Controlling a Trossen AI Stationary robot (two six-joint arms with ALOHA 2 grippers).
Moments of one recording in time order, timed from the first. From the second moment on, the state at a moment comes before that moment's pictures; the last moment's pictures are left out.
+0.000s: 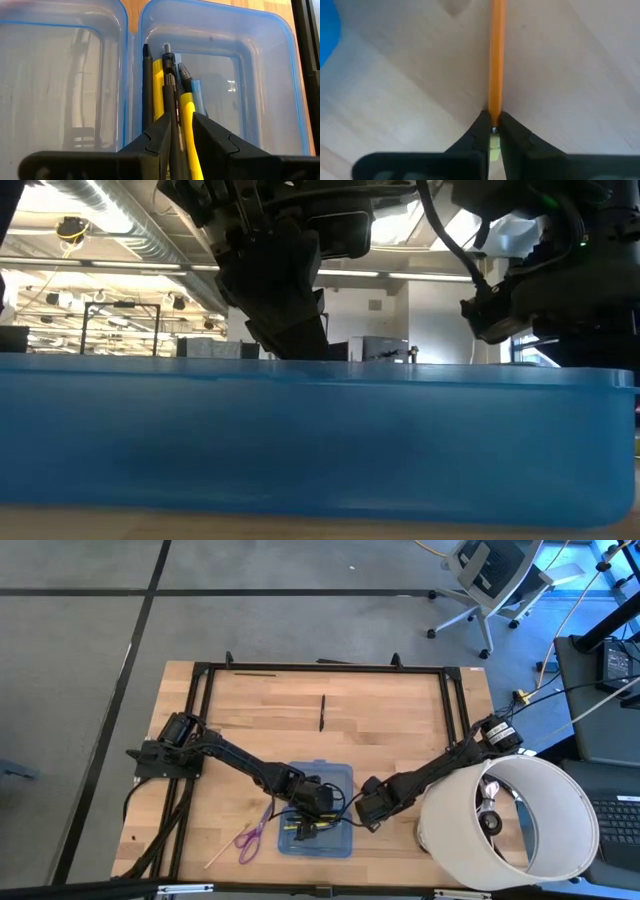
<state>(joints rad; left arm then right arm) -0.32 1.95 1.27 -0.29 0.08 -0.38 0.45 1.84 1.05 -0.76 -0.04 1.26</state>
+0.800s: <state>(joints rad) -0.32 1.95 1.27 -0.31 0.11 -0.38 0.41 1.80 1.07 -0.84 0.08 1.38</state>
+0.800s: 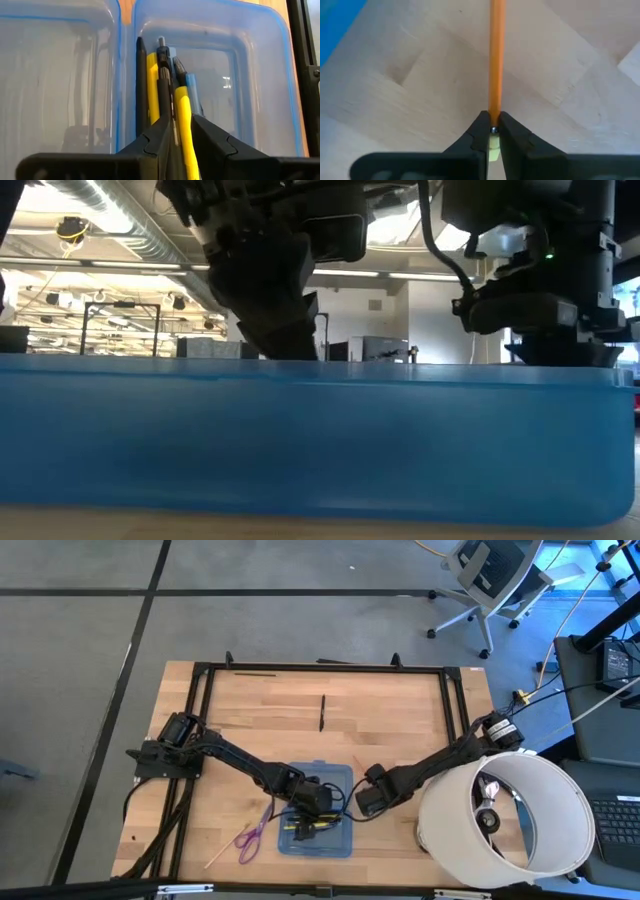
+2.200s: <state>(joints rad) -0.31 1.18 1.27 -0.89 0.01 -0.43 0.35 1.81 1.07 0.01 -0.14 0.70</state>
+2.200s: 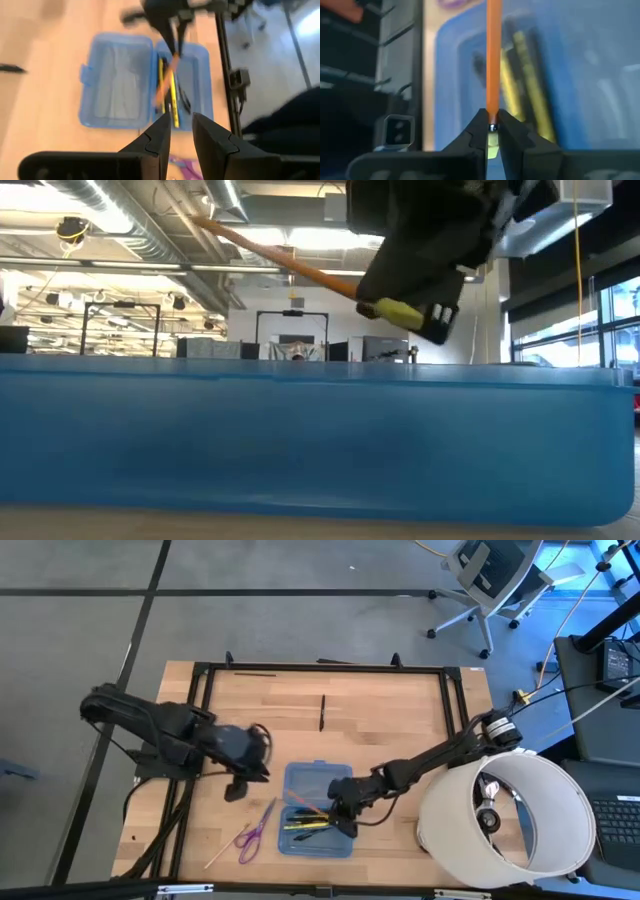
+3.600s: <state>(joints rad) -0.33 1.11 1.27 -0.90 -0.16 -0.45 0.40 1.95 1.07 0.06 -0.37 0.81</state>
